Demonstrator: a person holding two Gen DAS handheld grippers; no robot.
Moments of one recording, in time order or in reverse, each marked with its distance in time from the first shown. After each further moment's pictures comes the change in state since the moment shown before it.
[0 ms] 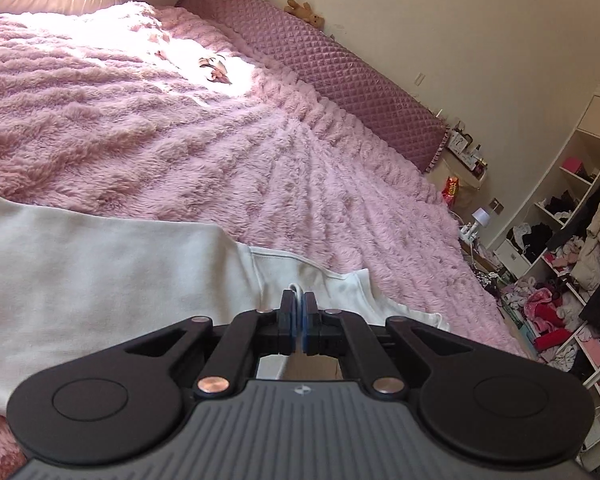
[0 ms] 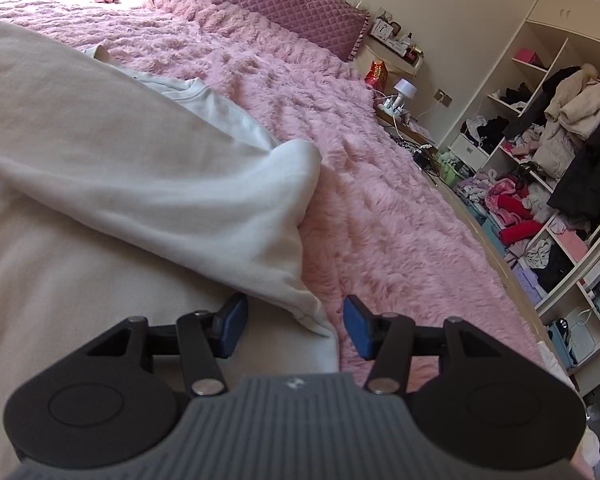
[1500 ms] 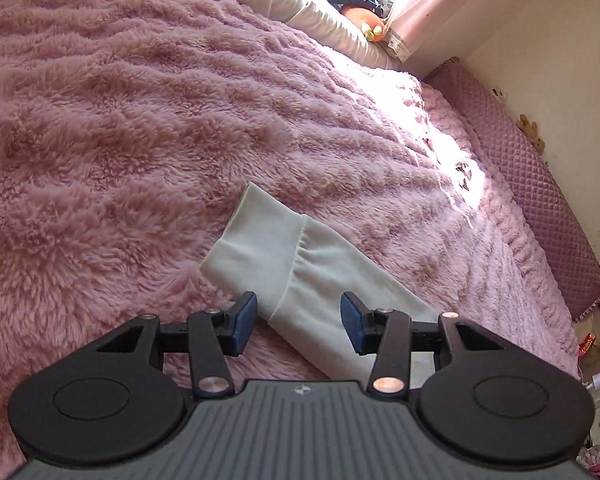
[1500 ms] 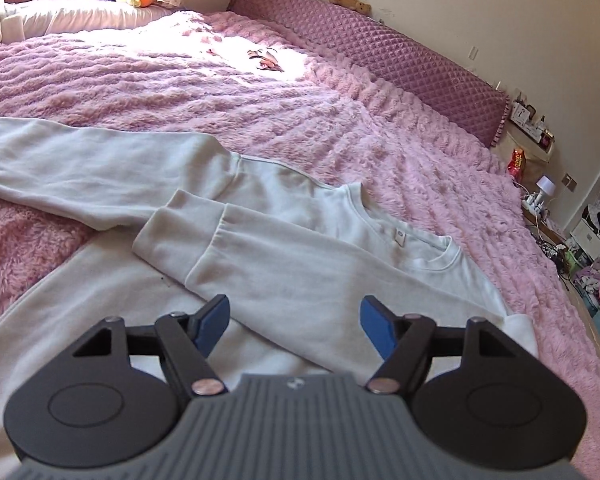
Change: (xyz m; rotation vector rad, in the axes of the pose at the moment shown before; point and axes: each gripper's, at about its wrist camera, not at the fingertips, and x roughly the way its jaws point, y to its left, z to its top) left arm -0.214 0.258 0.042 -0.464 -0.155 0.429; right arm -0.128 0.204 0.113 -0.140 -0.184 0.382
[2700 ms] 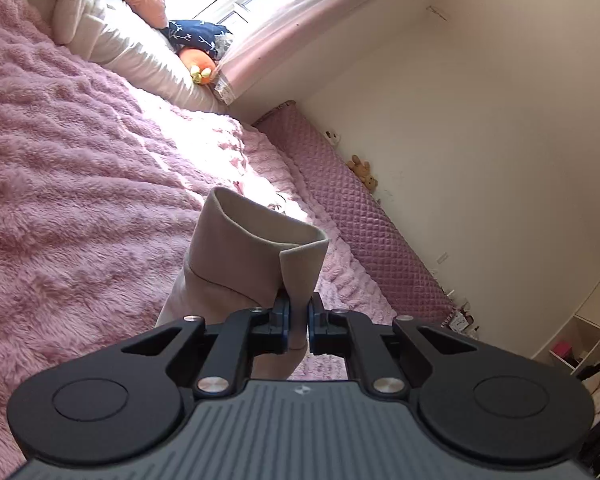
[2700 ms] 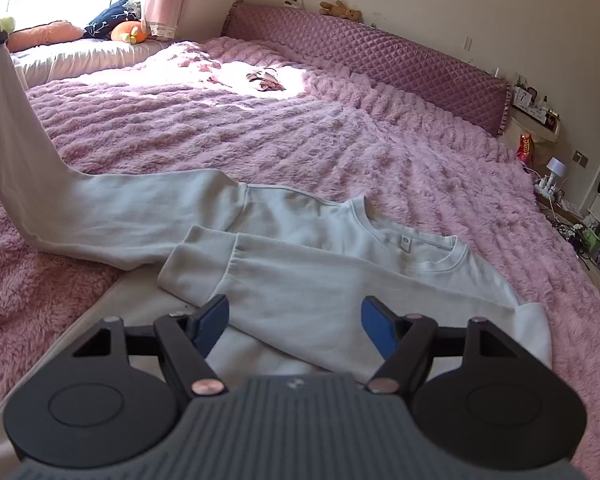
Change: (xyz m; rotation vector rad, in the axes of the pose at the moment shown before) left arm -0.053 -0.166 -0.014 0.078 -0.142 -0.532; right arm -0.034 -0.033 -0.001 0.129 -0.040 0.067
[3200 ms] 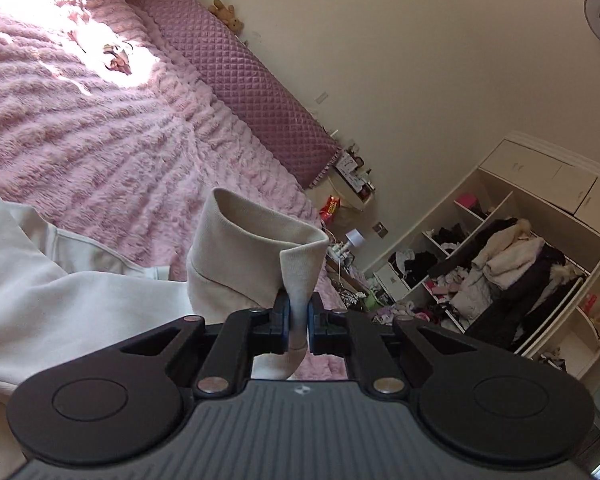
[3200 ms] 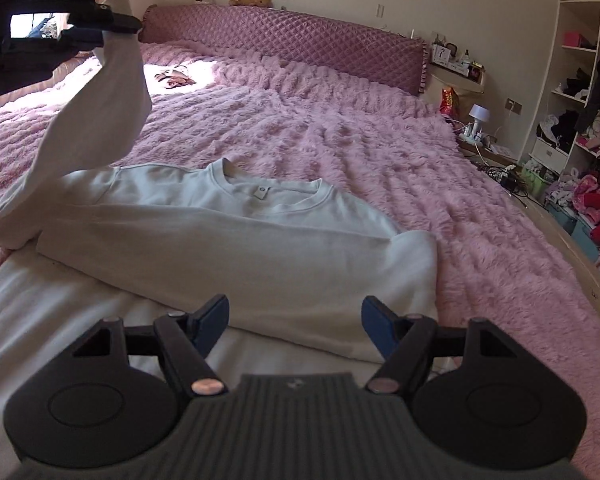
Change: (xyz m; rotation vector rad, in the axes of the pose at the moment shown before) left arm 0.113 -0.162 -0.227 0.125 0.431 -0.326; right arm -0.035 -0.137 -0.065 0.162 0.036 -0.145
